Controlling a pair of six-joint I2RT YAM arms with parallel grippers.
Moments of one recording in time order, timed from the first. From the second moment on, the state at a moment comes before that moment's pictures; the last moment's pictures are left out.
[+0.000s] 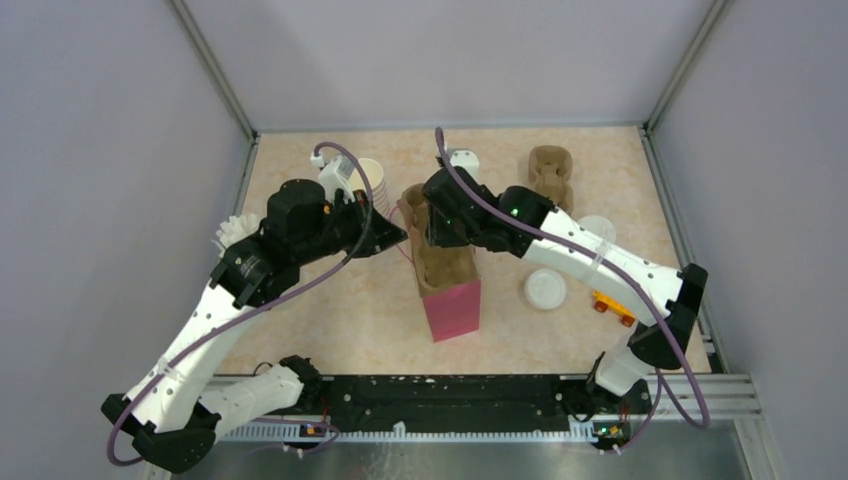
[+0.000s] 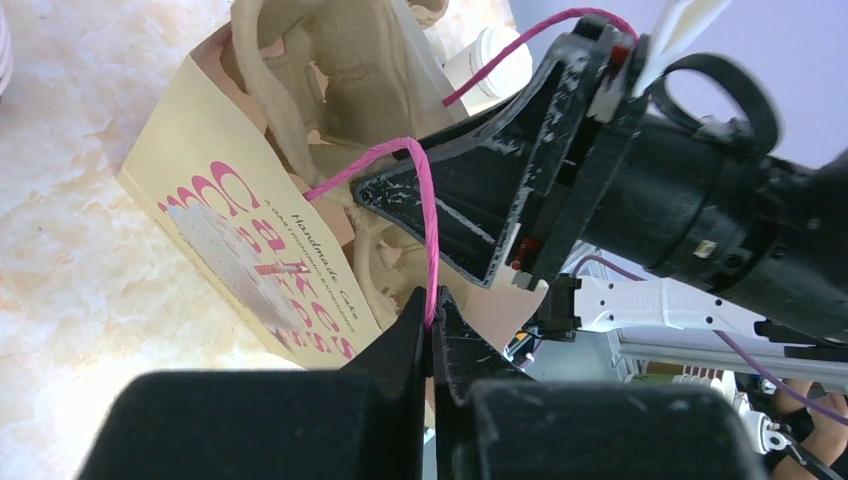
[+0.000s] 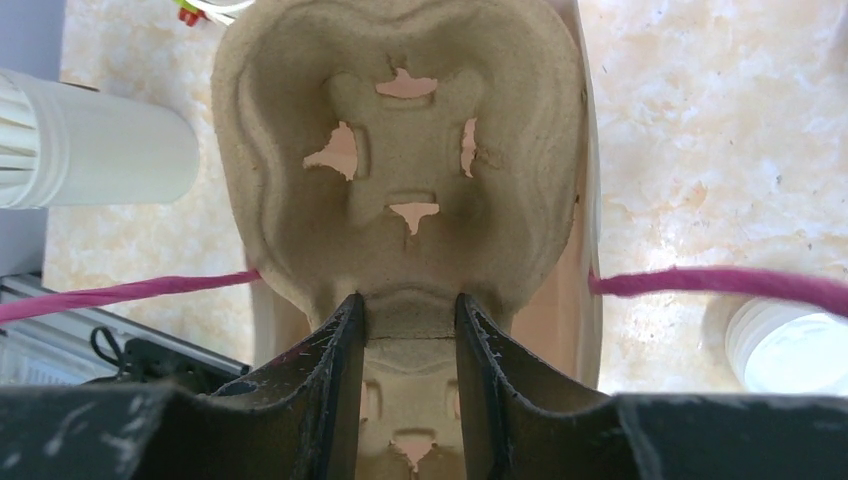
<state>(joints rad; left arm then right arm) -0.63 0.97 1.27 -0.70 0.22 -0.74 1.04 1.60 1.76 -0.97 0.39 0.74</state>
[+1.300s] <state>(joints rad) -0.63 0.98 1.26 -0.71 0.16 -0.76 1.04 1.61 1.75 -1.14 0.29 0.64</state>
